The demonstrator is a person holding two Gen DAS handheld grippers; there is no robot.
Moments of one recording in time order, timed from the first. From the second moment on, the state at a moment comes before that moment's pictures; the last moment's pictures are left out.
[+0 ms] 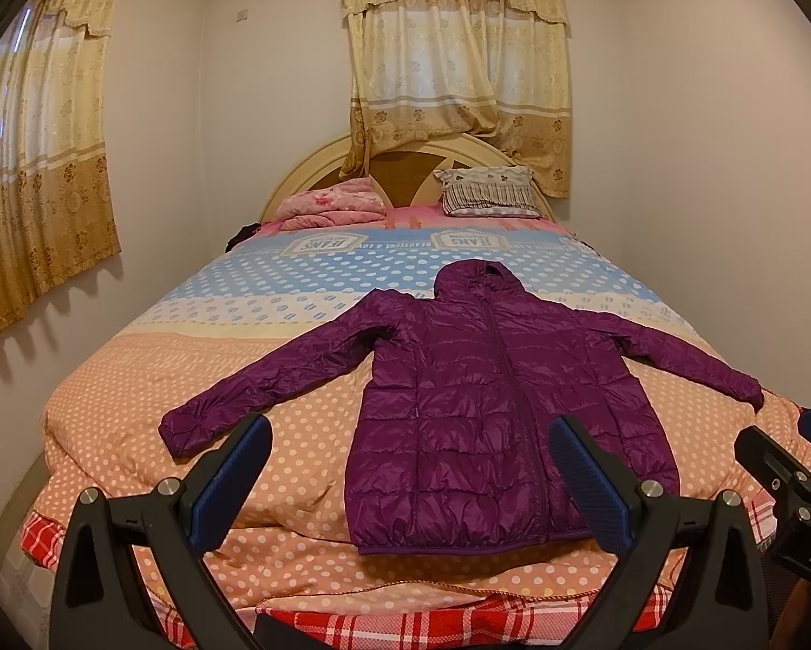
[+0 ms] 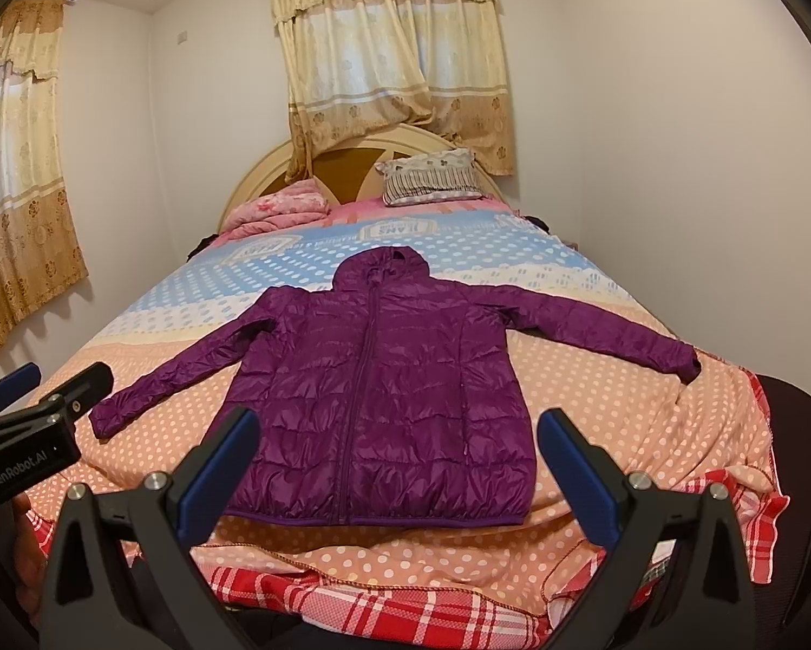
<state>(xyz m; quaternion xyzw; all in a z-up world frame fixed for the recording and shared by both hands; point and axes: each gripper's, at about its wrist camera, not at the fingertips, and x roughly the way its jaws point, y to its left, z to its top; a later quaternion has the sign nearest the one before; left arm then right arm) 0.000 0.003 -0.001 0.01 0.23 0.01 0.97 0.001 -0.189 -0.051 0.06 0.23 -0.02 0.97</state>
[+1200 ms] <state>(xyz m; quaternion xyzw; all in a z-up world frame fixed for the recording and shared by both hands) 0.009 0.008 -0.009 0.01 0.25 0.02 0.97 0.009 -0.188 -0.056 0.07 0.25 -0.02 0.97</state>
